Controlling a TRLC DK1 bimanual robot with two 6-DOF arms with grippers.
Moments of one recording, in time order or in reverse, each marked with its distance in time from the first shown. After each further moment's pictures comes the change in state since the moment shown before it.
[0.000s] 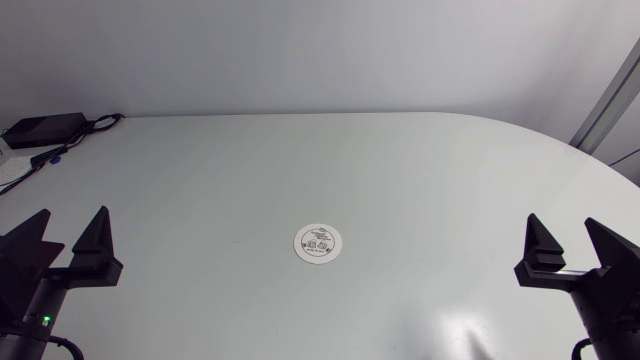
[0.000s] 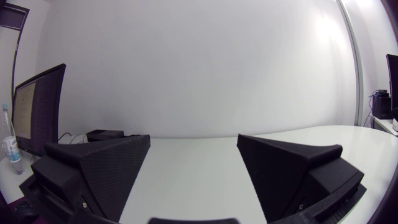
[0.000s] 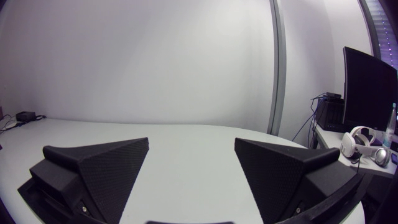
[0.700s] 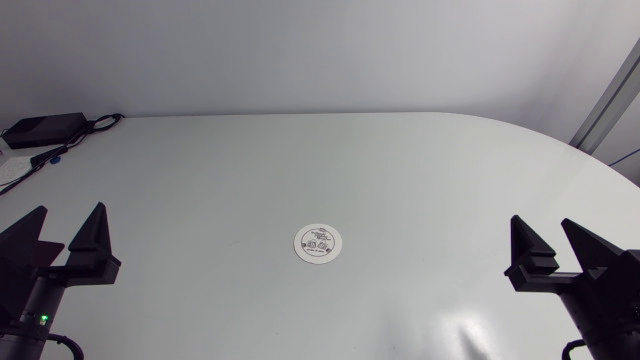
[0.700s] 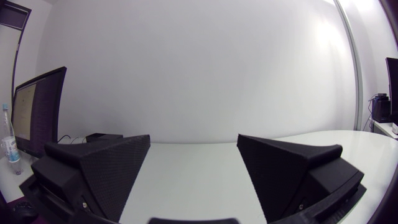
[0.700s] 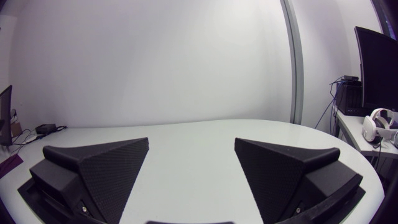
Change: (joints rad) left arm -0.004 0.000 -0.002 0.038 0.000 -0.008; right arm 0.020 0.000 0.000 -0.017 -0.115 0.115
